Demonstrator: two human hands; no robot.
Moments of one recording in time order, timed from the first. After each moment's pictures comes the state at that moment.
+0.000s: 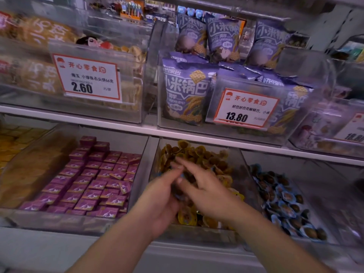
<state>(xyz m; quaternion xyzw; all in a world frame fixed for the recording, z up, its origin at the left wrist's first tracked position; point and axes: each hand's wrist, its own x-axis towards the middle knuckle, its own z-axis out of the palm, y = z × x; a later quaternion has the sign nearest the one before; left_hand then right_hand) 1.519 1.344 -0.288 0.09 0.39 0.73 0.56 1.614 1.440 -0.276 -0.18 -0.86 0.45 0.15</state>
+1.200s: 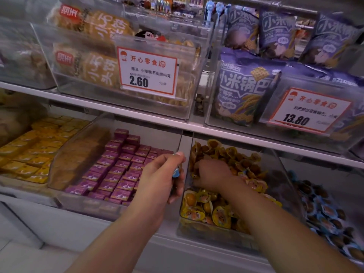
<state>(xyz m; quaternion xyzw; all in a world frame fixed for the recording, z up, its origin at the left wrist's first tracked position) 1.469 1.293 -0.278 0.17 0.53 0.75 0.36 1.509 1.493 -0.329 -0.25 -0.97 -0.04 -0.06</state>
